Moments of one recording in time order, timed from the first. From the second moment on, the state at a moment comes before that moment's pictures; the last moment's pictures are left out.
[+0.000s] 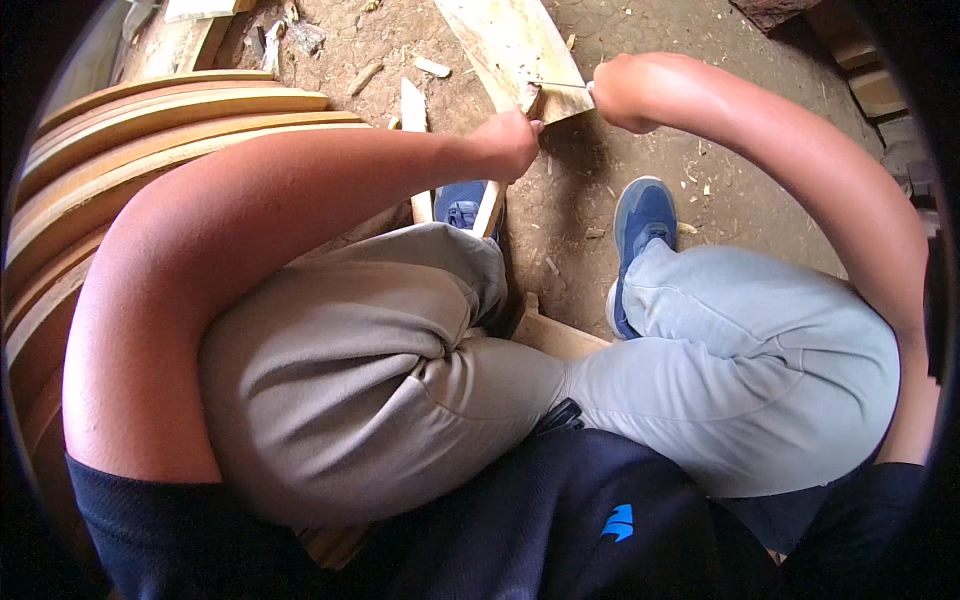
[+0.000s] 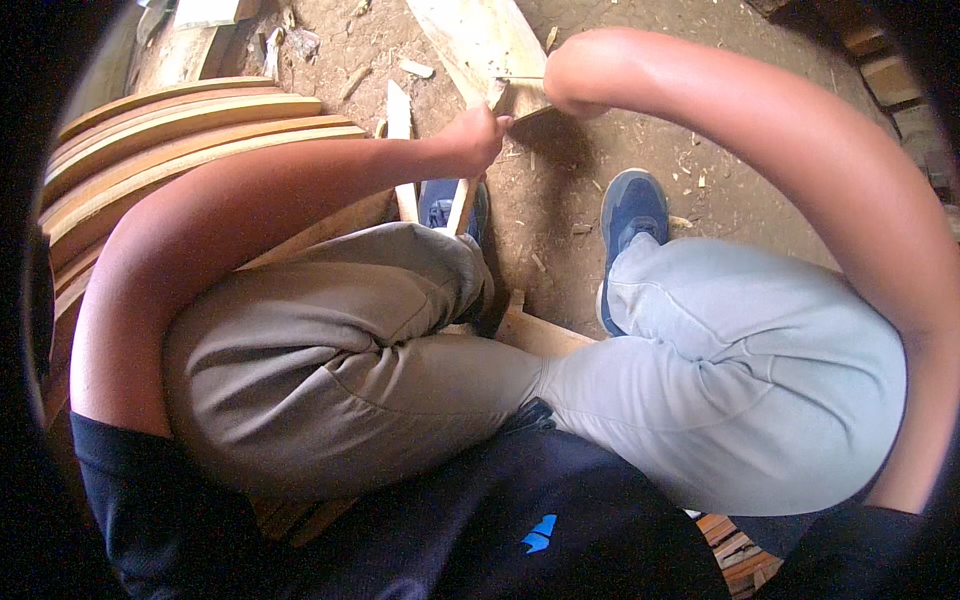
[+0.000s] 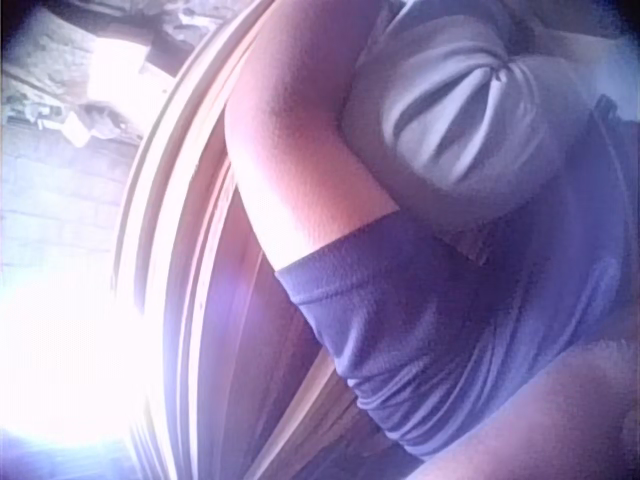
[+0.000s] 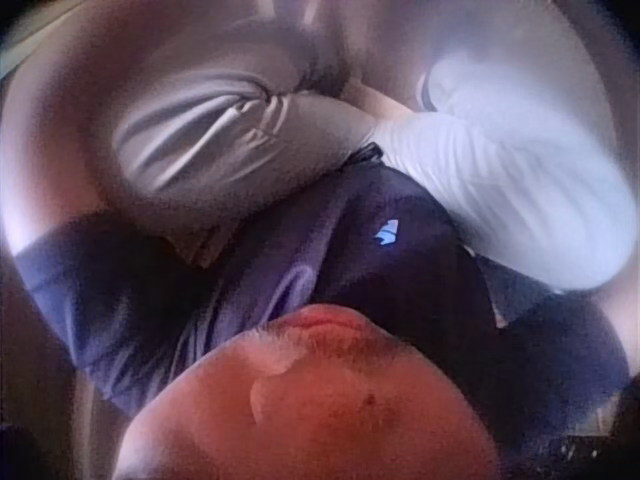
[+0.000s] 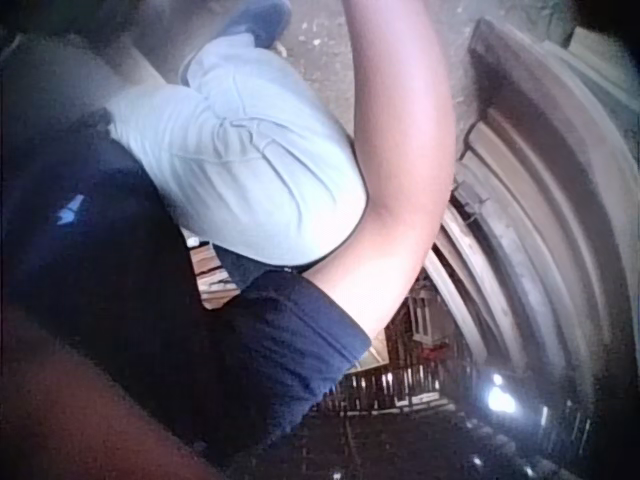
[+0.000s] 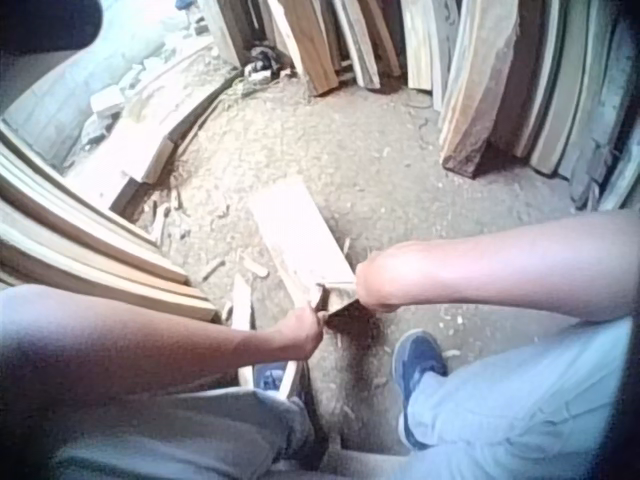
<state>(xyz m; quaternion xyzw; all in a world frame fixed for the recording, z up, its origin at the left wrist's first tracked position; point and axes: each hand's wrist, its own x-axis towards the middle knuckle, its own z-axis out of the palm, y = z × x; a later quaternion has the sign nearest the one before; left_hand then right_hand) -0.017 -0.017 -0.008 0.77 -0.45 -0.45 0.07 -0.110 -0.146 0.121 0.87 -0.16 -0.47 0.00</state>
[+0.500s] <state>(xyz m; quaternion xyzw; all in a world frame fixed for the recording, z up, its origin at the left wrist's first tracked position) -0.012 -0.020 -0.001 0.73 -0.55 -0.40 -0.03 -0.108 -0.139 0.124 0.89 -0.13 -0.43 -0.04</state>
